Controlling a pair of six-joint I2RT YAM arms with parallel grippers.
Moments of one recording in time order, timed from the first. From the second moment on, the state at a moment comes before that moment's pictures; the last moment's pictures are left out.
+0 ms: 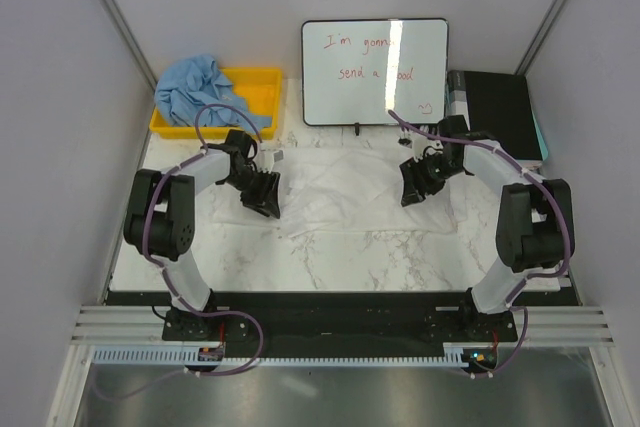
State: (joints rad) left arm -0.19 1.80 1.11 -0.70 0.52 0.15; right arm 0.11 1.70 1.17 -0.78 -0.59 -0.46
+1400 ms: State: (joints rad) left arm -0.15 1.82 1.36 -0.85 0.23 0.45; right arm 0.06 1.76 1.16 -0.79 -0.48 -0.51
